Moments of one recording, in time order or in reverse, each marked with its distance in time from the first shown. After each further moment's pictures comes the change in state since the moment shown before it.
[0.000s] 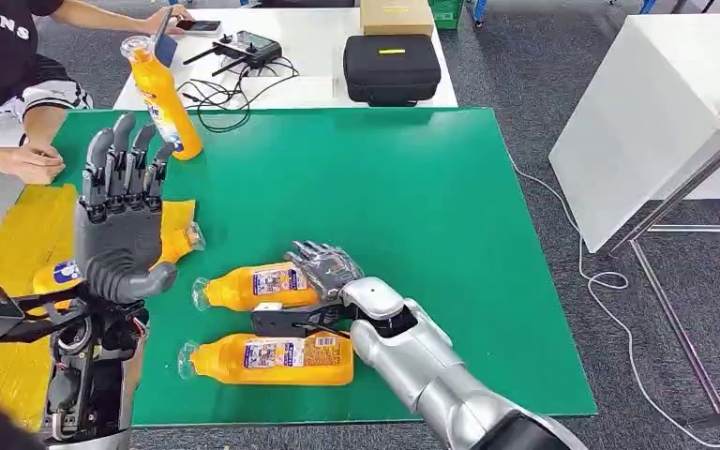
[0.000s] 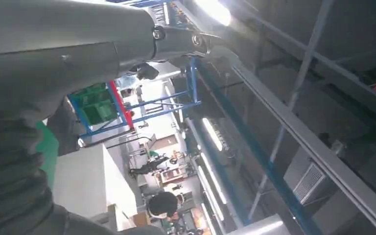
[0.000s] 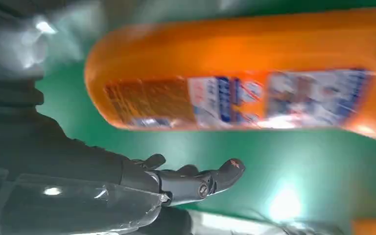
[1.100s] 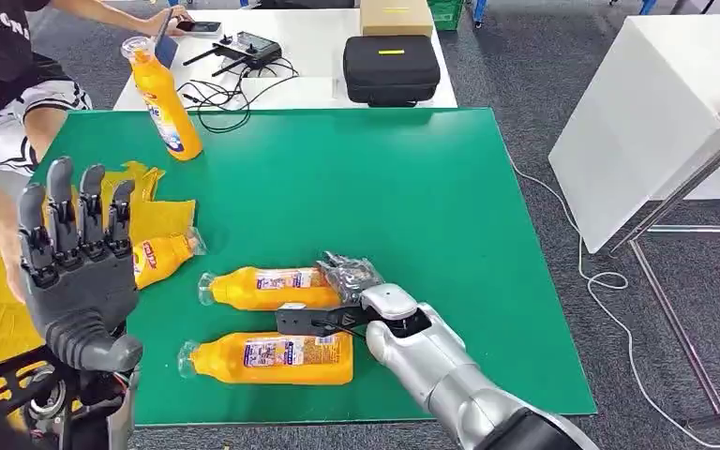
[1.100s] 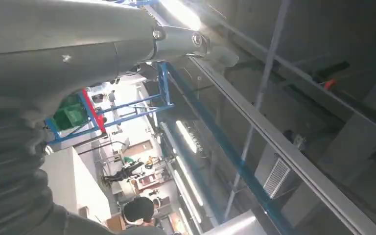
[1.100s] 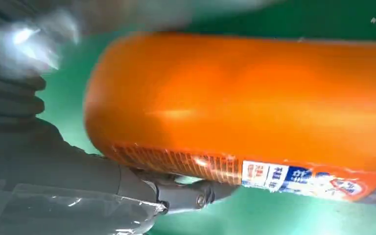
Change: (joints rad) left arm 0.191 -0.054 -0.013 -0.283 0.018 -0.025 0.000; right arm 0.003 -0.035 -0.019 0.059 -0.010 0.064 0.057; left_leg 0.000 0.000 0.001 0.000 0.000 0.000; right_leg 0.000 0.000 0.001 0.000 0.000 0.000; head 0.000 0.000
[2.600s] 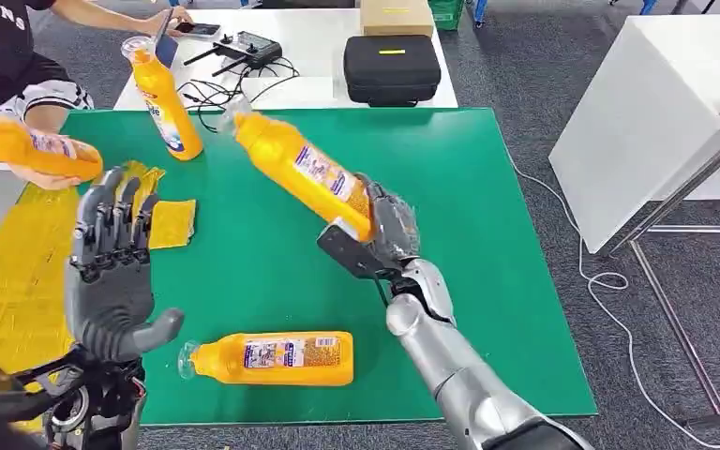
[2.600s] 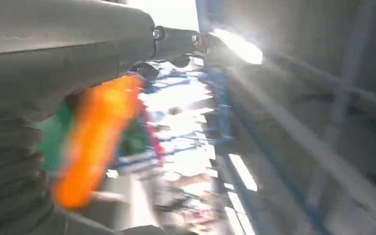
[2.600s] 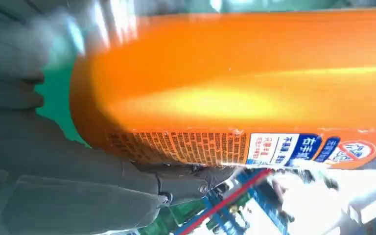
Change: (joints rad) left arm 0.068 0.001 0.006 0.078 -0.135 0.198 0.058; right arm 0.043 0.017 -0.298 -0.134 -0.400 -0.613 -0.345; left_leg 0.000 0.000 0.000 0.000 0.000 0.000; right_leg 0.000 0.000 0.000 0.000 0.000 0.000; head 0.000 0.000
